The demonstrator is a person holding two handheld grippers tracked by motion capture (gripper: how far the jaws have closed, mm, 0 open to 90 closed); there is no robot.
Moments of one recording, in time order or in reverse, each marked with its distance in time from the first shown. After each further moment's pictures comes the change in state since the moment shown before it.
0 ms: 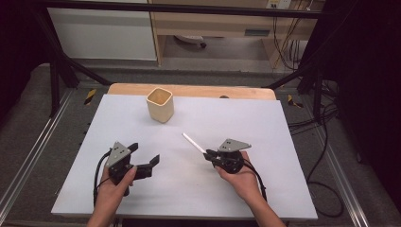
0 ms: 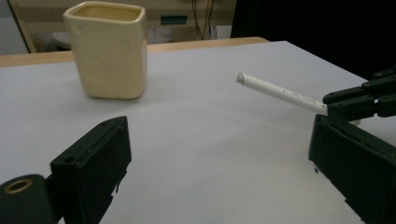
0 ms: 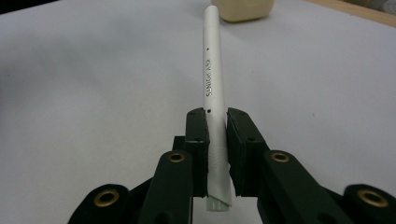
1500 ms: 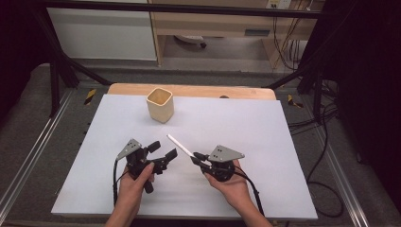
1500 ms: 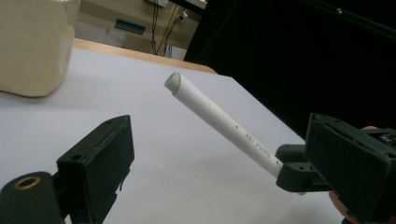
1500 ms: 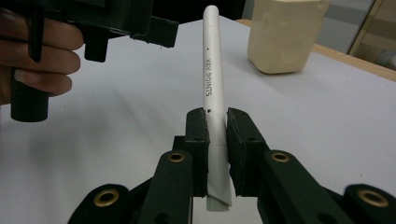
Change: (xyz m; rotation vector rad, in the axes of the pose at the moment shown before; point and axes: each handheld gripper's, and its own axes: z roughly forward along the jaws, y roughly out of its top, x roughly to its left) left arm -0.017 -0.008 0.035 -0.104 -0.205 -0.290; right arm 0.043 0.010 0.002 -0.134 0.054 -0.081
